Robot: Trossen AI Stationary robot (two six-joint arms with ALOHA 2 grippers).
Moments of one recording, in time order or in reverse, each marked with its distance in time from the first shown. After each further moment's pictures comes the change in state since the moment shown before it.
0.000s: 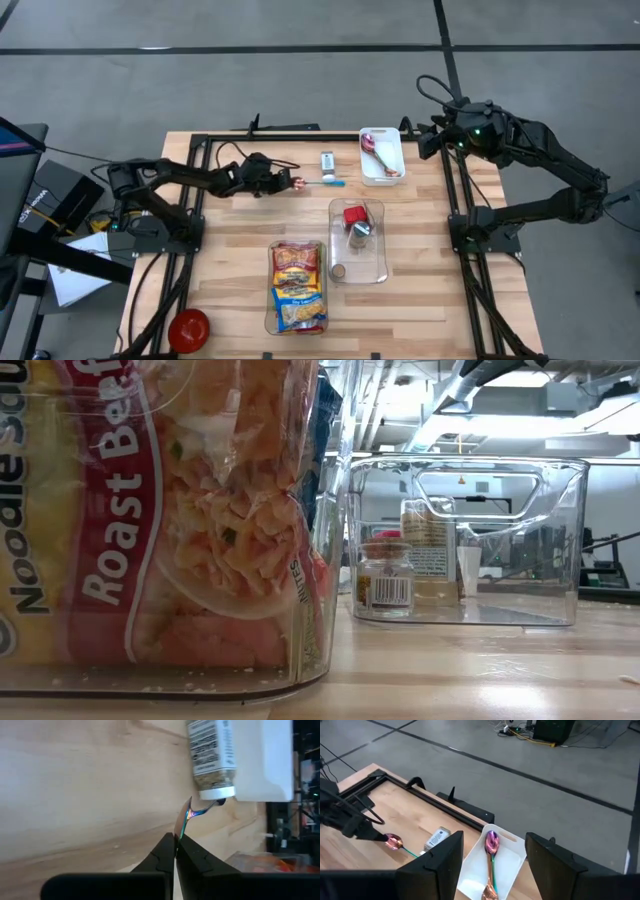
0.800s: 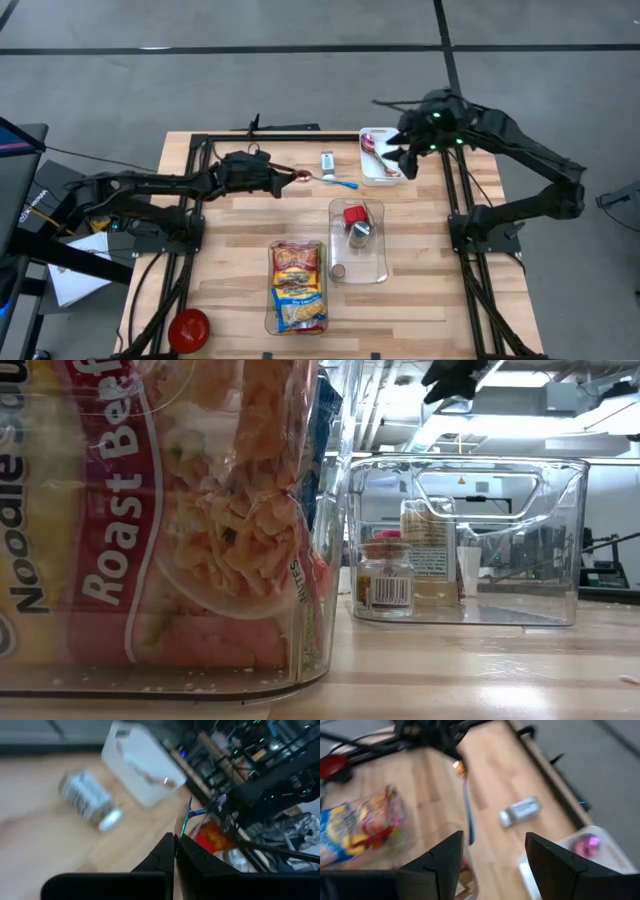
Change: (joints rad) left arm -0.106 -0.314 0.001 0.033 -0.004 0.457; right arm -0.158 0.183 0.000 0.080 -0.724 -0.415
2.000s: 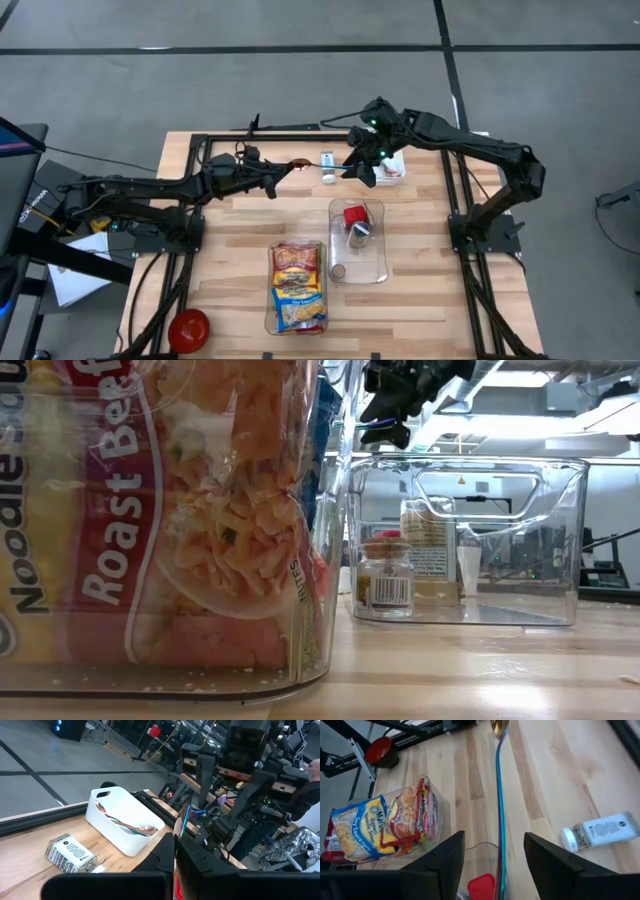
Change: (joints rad) left arm -0.091 -0.120 0.000 0.124 -0.173 0.146; right arm 0.031 0.347 0.001 0.222 -0.299 -0.022
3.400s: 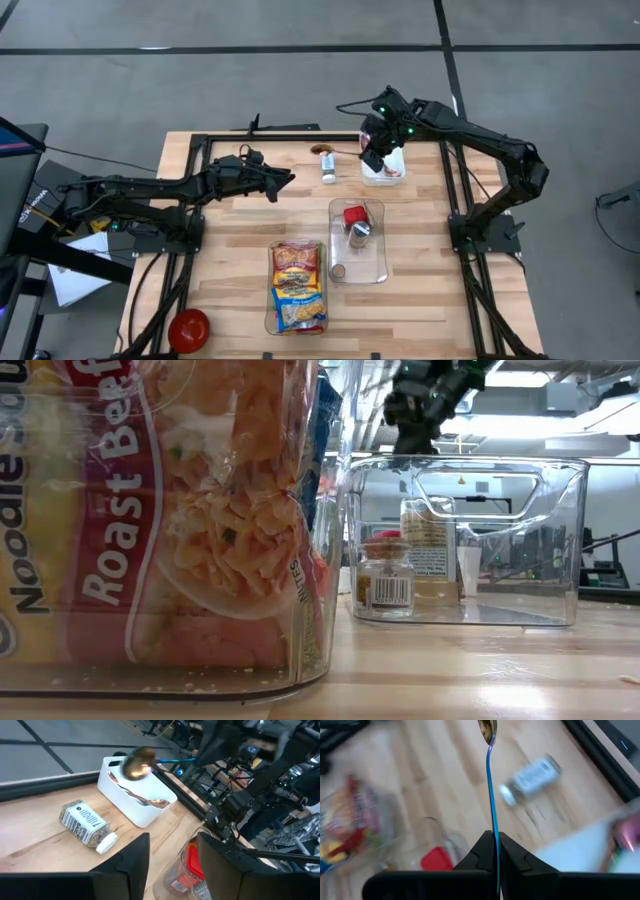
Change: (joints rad) left arm 0.001 0.001 0.002 -0.145 0.018 -0.042; right arm -0.151 -0.010 -0.021 -0.141 0.111 0.030
